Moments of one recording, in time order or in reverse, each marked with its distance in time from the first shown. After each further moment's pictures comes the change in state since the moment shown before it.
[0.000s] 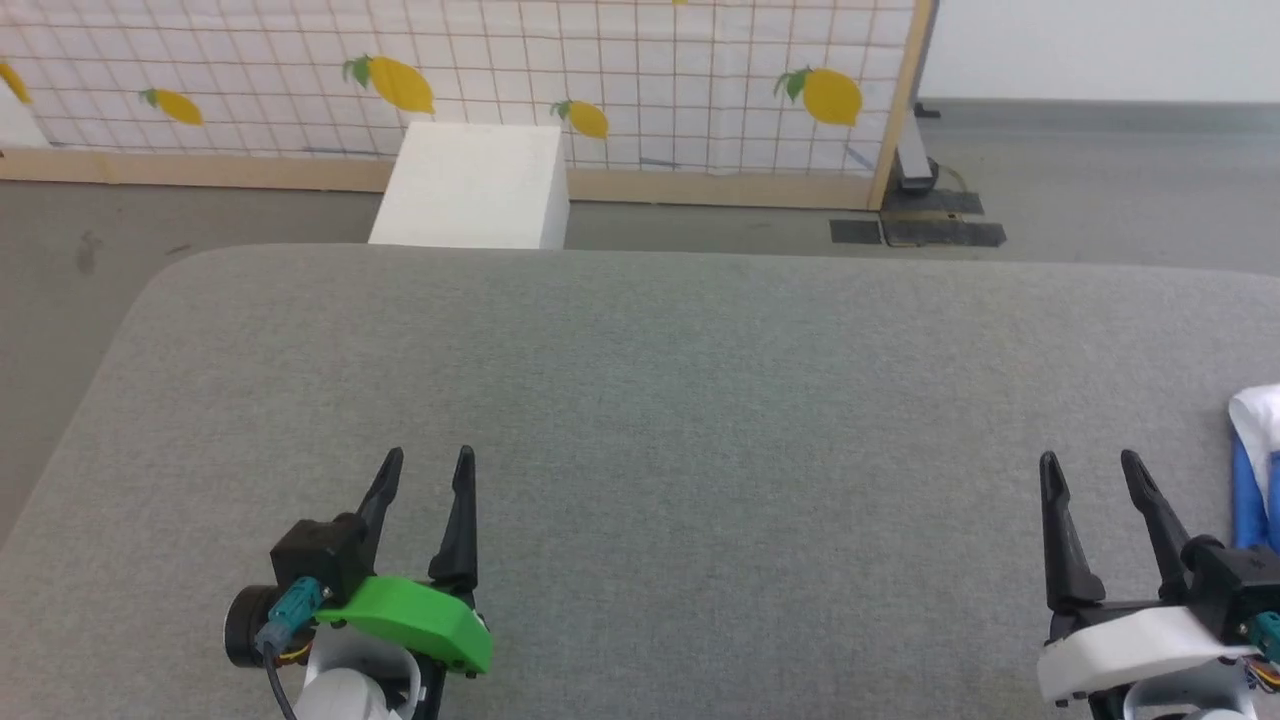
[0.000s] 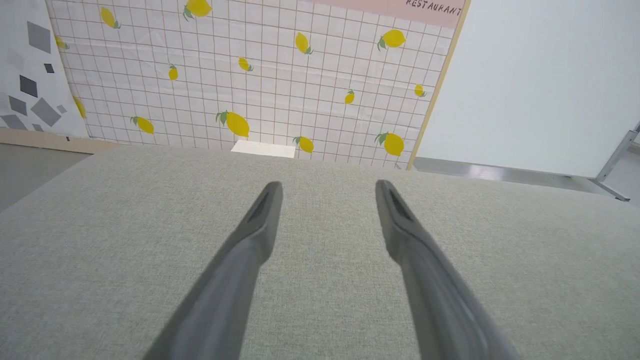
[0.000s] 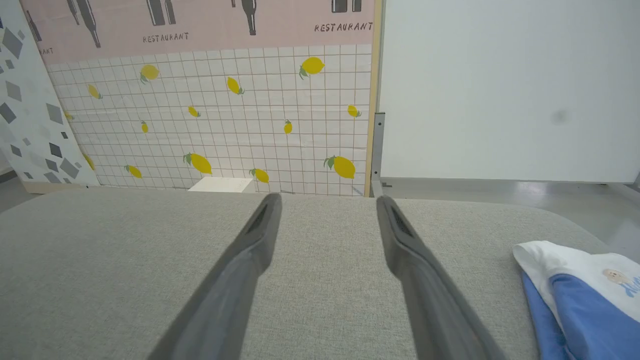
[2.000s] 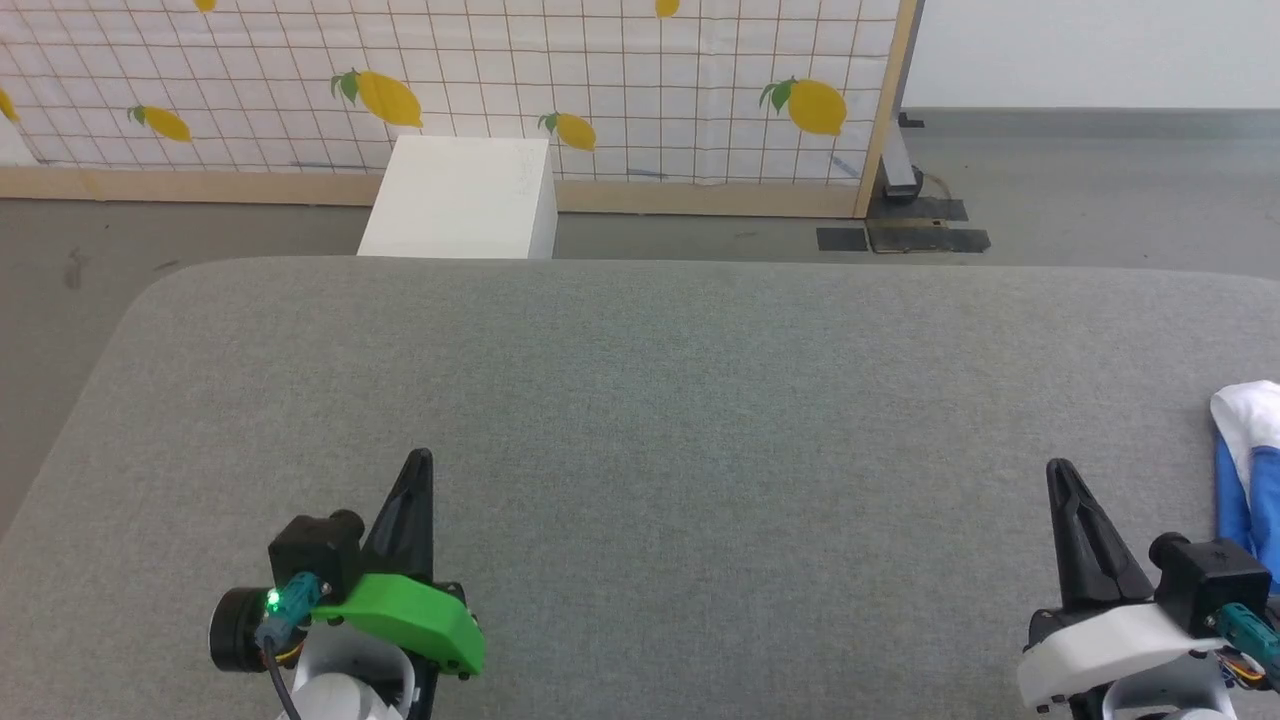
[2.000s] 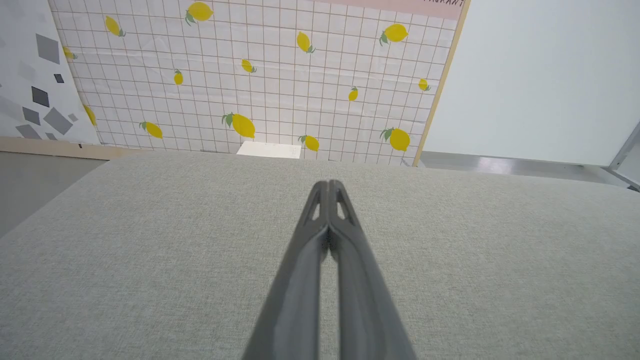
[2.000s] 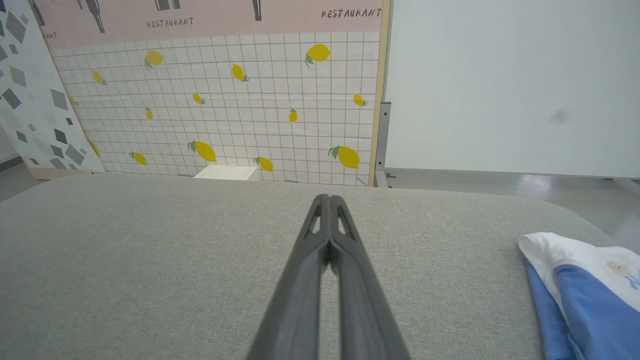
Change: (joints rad) left arm 0.029 -0.016 0.037 -0.073 0.066 0.017 0.077; right arm 0.004 0.000 0.035 0.000 -0.010 0.000 0.046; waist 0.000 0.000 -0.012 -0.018
